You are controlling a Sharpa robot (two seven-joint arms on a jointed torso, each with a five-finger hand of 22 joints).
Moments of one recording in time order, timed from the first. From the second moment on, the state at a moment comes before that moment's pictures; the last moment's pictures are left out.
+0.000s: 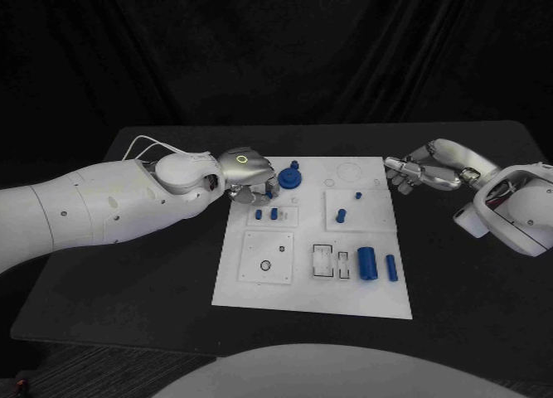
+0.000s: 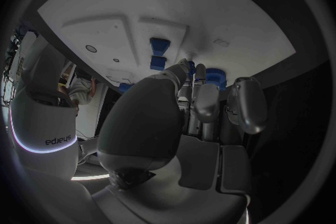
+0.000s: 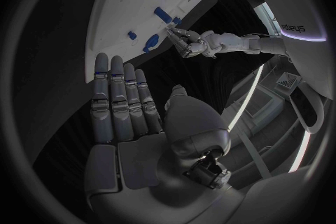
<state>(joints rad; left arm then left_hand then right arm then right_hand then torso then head) 1.28 -0.71 -0.21 1.31 -1.84 -0.32 0.22 1.49 -0.09 0.35 0.14 0.05 1.08 0.03 0.09 0.21 1.15 -0.02 0.15 0.16 1.38 -0.06 1.26 0.97 0.07 1.41 0.07 1.20 1.31 1.32 -1.06 -0.21 1.60 -1.01 -0.34 0.14 1.02 0.28 -0.37 0.29 0.36 1.01 0.17 0.10 0.21 1.03 0.12 0.35 0.19 1.24 0.08 0.11 0.22 0.18 1.18 0.19 0.07 0.35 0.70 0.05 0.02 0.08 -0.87</state>
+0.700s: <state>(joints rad) 1.28 -0.70 -0.21 1.30 -1.84 -0.31 0.22 1.49 -0.09 0.35 0.14 0.05 1.08 0.03 0.08 0.21 1.15 -0.02 0.15 0.16 1.38 -0.06 1.26 0.97 0.07 1.41 0.07 1.20 1.31 1.32 -1.06 -0.21 1.60 -1.01 -0.33 0.12 1.03 0.28 -0.37 0.29 0.36 1.01 0.17 0.10 0.21 1.03 0.12 0.35 0.19 1.24 0.08 0.11 0.22 0.18 1.18 0.19 0.07 0.35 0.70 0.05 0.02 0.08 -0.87</state>
